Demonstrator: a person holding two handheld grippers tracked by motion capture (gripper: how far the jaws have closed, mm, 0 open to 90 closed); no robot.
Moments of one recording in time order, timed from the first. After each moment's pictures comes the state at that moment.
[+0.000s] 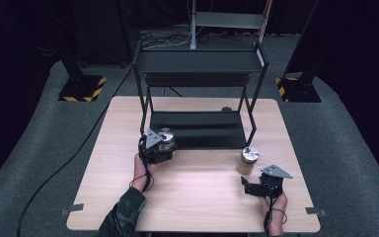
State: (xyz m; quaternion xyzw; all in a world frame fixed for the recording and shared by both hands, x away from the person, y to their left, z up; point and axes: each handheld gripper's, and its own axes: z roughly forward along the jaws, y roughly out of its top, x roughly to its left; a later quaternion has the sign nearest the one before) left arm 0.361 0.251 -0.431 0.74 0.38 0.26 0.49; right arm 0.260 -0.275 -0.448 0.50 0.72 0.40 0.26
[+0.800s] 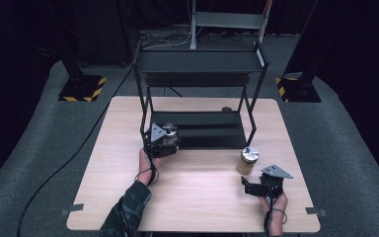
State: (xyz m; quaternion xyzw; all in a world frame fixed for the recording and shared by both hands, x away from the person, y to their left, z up) left arm 0.380 0.238 -0.428 0.74 0.38 0.26 0.49; right arm 0.259 -0.276 -0.449 0.50 0.72 0.40 0.26
